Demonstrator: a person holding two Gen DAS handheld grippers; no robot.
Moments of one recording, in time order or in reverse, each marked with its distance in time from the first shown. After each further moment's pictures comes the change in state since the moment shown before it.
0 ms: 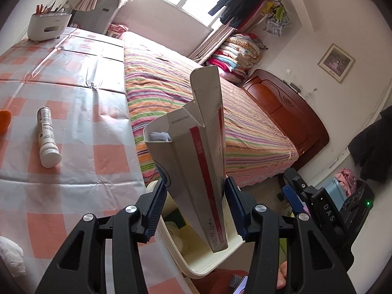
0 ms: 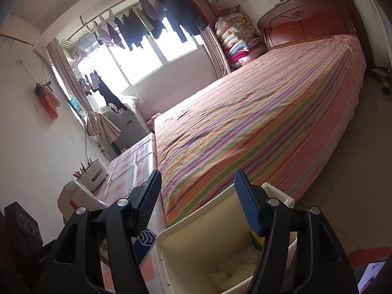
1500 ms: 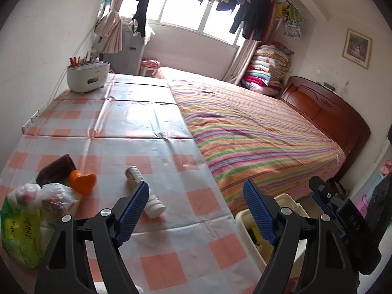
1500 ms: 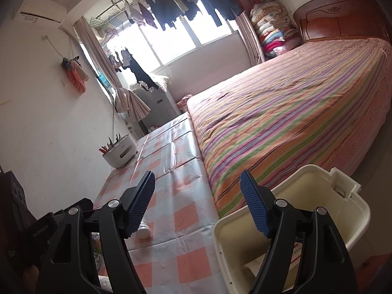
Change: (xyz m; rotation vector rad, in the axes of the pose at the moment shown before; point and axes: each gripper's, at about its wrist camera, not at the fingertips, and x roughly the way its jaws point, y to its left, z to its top) left arm -0.079 0.055 0.048 0.117 -0.156 0.326; right arm 0.040 0.096 -0.034 -0.105 0.108 0.165
